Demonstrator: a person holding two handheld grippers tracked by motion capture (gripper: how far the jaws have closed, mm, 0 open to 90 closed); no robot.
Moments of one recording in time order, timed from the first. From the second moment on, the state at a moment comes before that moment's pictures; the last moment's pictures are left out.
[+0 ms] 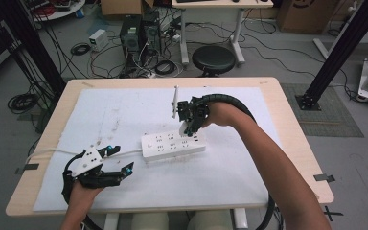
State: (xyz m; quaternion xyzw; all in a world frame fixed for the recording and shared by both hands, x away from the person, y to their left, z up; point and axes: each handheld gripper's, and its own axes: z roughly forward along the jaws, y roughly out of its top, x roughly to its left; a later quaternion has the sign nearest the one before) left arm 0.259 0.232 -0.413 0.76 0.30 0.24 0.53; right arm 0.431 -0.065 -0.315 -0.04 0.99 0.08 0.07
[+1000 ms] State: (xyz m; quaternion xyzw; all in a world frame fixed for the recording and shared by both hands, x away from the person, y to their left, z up) left arm 0.258 0.245 -0.418 0.75 0.31 0.24 0.53; right arm 0.446 -0.044 -0.344 -0.08 0.99 0.03 0.07
